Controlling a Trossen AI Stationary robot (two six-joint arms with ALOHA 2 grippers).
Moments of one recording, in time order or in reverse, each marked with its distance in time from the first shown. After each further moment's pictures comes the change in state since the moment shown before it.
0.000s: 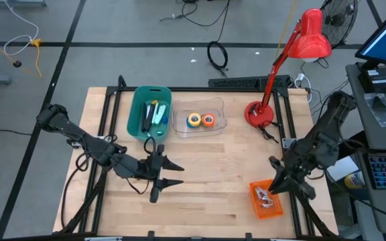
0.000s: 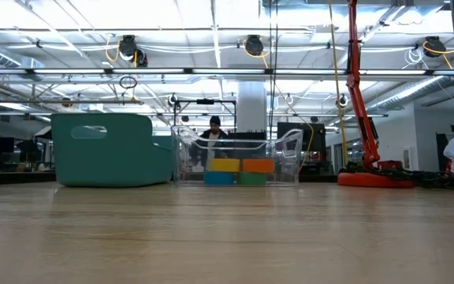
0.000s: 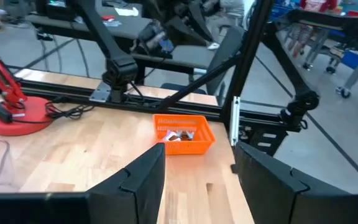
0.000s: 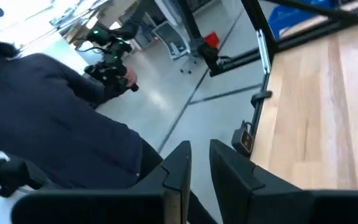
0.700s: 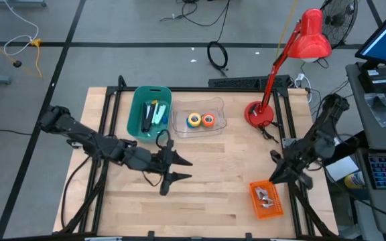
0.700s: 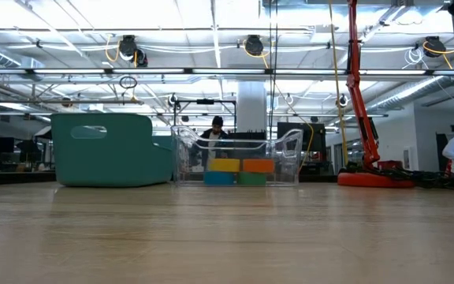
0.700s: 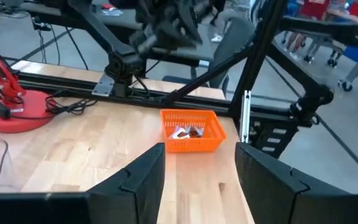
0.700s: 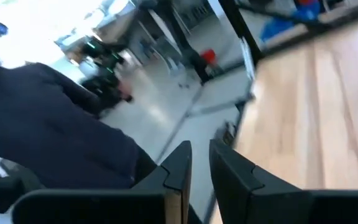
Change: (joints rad) left arm 0.116 0.058 0.000 0.037 0.129 0.016; right arm 0.000 -0.284 -0.226 0.003 0.048 -0.013
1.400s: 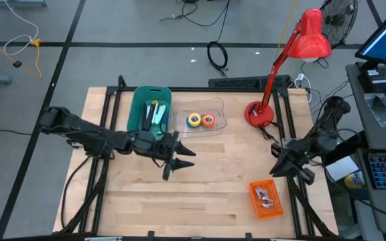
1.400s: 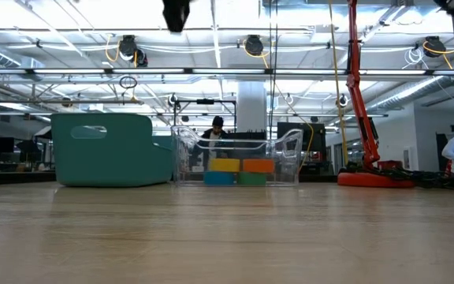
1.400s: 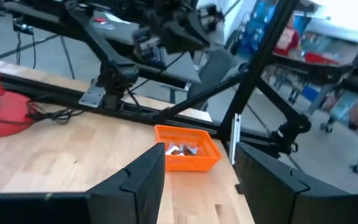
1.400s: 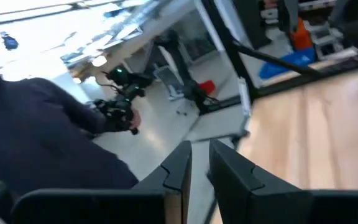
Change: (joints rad) left arm 0.209 -0.017 -0.244 0.384 0.284 -0.040; right arm -0.069 -0.060 -0.009 0.061 -0.003 -0.136
